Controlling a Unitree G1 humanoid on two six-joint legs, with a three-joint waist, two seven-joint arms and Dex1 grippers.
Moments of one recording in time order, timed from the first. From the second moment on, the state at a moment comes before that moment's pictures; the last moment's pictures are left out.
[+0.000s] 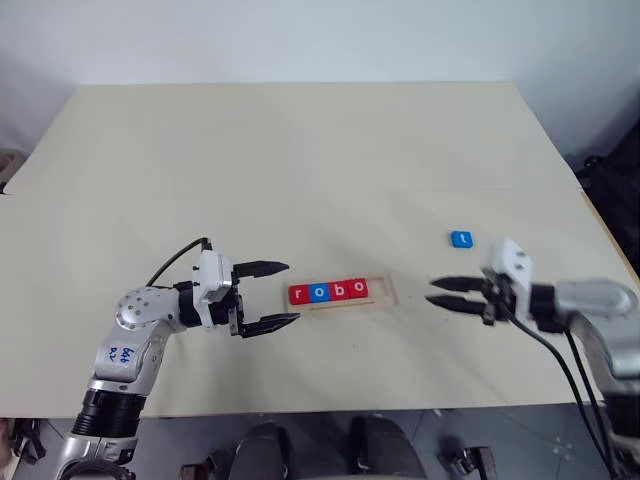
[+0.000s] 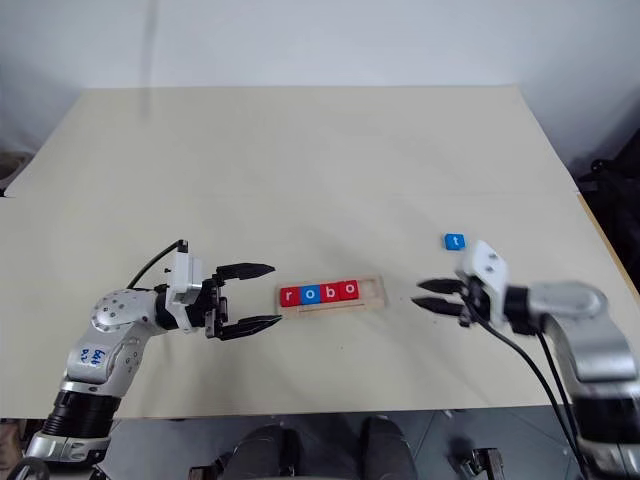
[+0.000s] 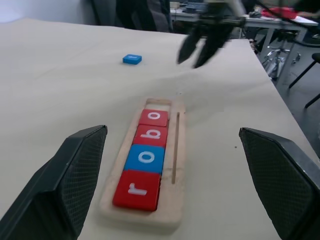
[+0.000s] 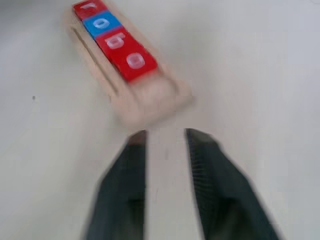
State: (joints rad) left arm -0.27 0.55 0.02 -0.04 -0.47 0.11 -1.13; right arm -0.04 -0.76 -0.29 -0.22 0.39 0.47 1.13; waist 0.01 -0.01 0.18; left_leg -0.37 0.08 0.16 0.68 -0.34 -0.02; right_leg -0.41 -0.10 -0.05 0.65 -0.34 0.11
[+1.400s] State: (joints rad) left arm -0.29 0.53 0.02 0.00 -0.46 0.09 -1.12; right arm -0.65 -0.51 -0.21 0.29 0.25 0.75 0.35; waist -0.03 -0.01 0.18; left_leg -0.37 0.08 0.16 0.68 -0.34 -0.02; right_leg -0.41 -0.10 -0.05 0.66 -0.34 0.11
